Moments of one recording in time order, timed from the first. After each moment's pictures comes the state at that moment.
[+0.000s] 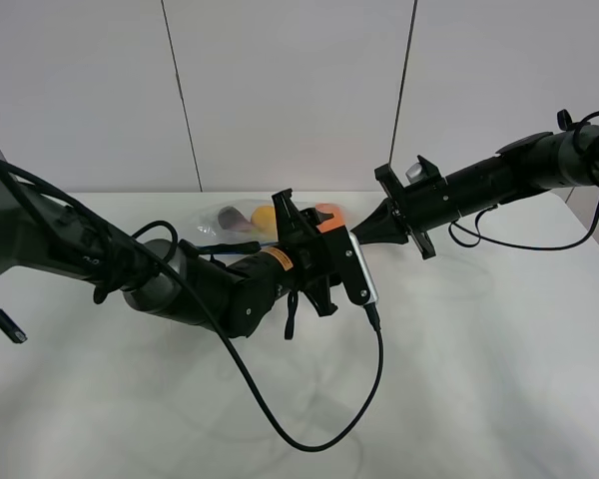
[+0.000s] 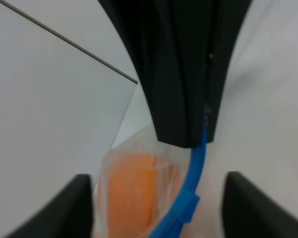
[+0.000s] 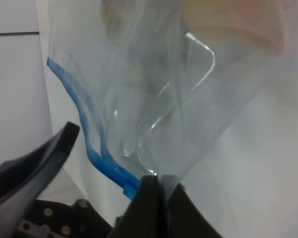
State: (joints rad) left arm -0.76 2.13 -1.05 -0.33 -0.75 1.15; right arm 0.02 2.16 -1.43 1.17 1.12 -0.56
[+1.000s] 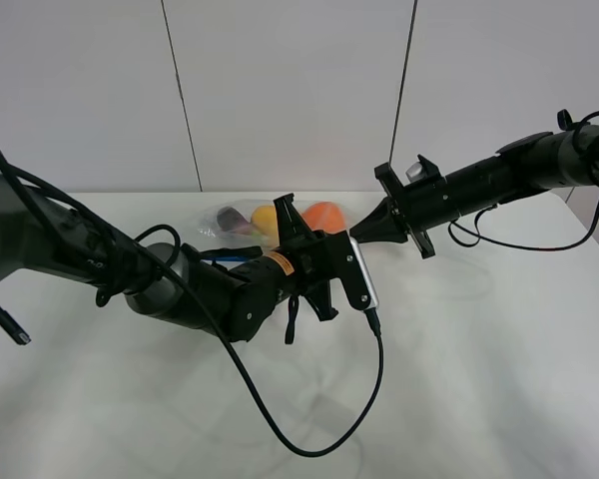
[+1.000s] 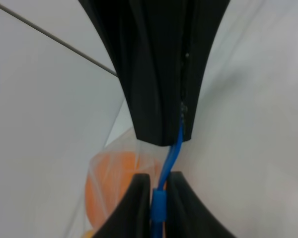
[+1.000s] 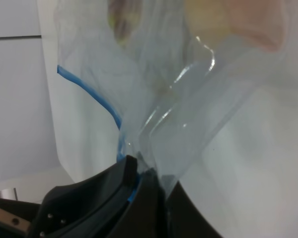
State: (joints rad) left arm -0.76 2.13 -1.05 -0.32 -0.75 1.14; right arm 0.02 2.16 -1.43 1.17 1.11 -0.55
